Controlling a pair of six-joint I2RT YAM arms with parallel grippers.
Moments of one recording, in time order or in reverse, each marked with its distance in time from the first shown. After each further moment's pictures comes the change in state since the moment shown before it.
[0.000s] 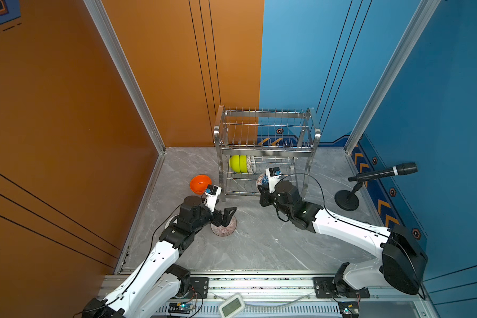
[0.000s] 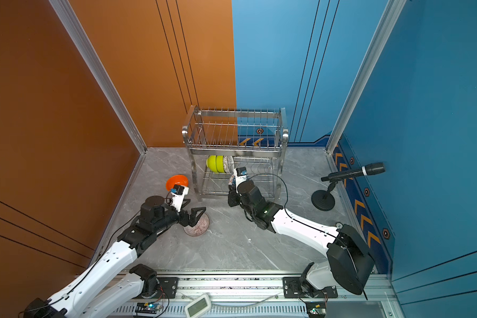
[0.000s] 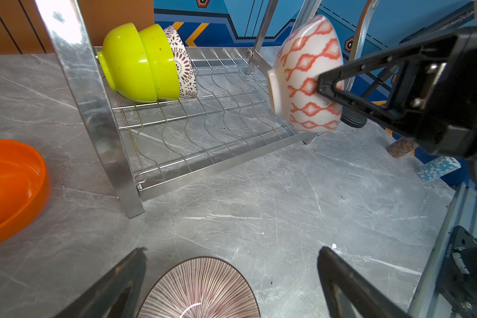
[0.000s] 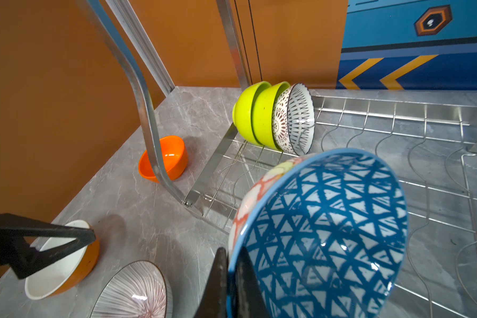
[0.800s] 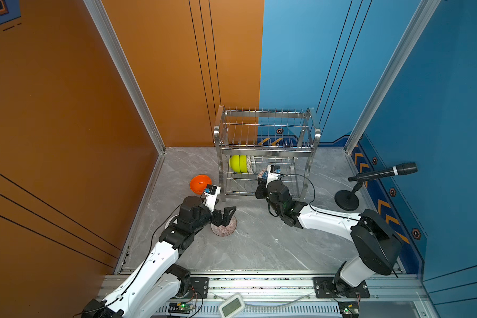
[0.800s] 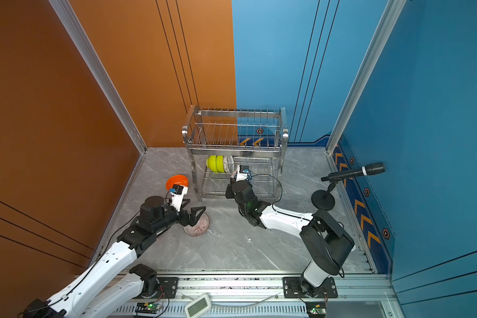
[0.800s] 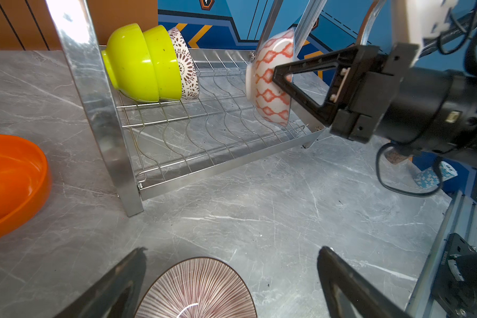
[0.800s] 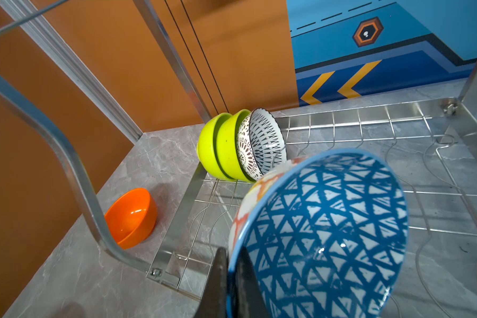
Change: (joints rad) left arm -0.005 -0.006 0.000 0.000 -0.010 -0.030; right arm -0.024 0.218 0.015 0.280 0.182 0.124
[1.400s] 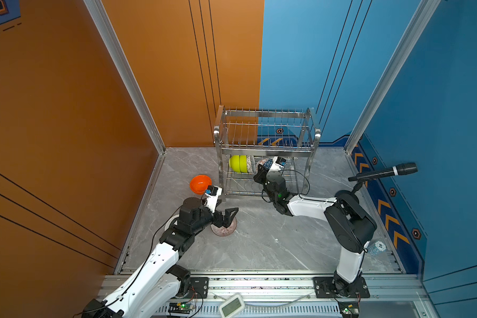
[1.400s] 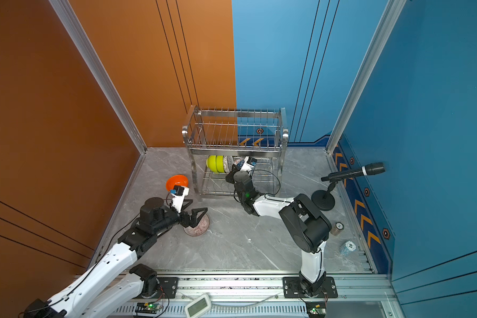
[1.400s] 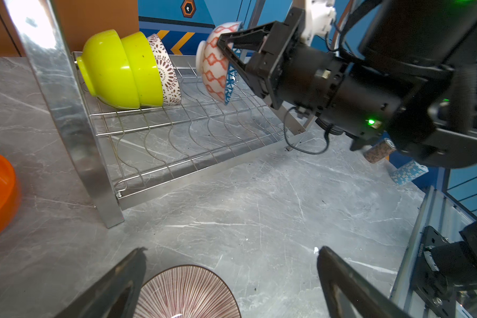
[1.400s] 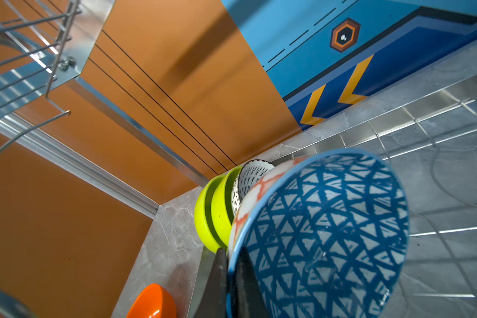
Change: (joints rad) left arm -0.011 -0.011 -0.032 0.076 0.067 -0.015; right arm -0.121 0.257 0.156 0.259 -0.003 0.257
